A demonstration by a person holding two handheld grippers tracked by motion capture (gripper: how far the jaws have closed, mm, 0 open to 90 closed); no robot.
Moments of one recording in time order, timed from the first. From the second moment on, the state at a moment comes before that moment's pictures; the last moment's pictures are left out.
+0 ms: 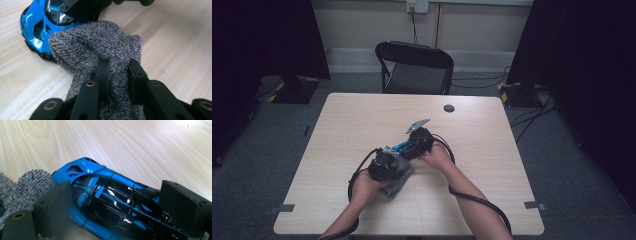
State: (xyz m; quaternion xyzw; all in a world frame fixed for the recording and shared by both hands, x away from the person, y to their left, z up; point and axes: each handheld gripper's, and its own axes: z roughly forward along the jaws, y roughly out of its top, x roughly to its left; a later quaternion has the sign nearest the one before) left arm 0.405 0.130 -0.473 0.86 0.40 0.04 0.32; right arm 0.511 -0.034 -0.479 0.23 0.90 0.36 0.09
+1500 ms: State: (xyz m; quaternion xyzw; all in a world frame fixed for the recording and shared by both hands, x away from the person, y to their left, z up) left arm 0.515 0.174 -0.421 0.85 0.40 0.13 0.33; right arm 0.509 -0.041 -0.485 0.22 0.89 0.40 0.10
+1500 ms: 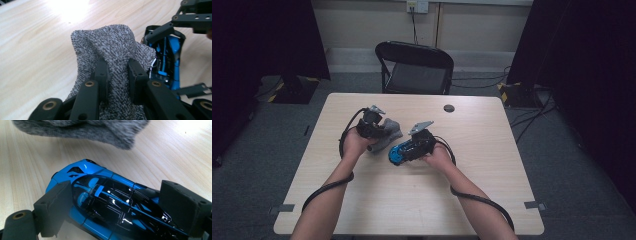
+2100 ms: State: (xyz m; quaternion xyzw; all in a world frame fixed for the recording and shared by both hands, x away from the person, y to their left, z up) left arm 0.564 0.122 -0.462 0.85 0.39 0.11 0.33; right arm 0.510 -0.042 -0.486 0.22 0.88 0.40 0.10
